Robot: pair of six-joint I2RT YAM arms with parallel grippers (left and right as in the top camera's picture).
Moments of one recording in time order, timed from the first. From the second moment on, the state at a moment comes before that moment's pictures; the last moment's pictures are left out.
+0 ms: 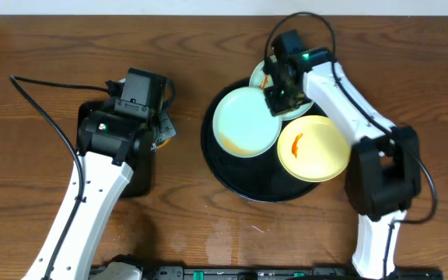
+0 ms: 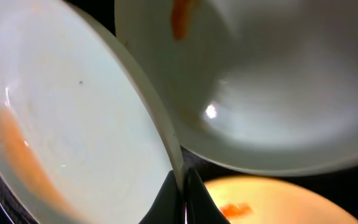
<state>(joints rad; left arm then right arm) -0.28 1.33 1.31 -1.10 -0.22 -0.66 0.36 2.10 1.77 -1.03 -0.09 0.02</state>
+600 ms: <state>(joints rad) -0.28 1.33 1.31 -1.10 -0.22 -0.66 0.58 1.98 1.77 -1.11 0.47 0.00</state>
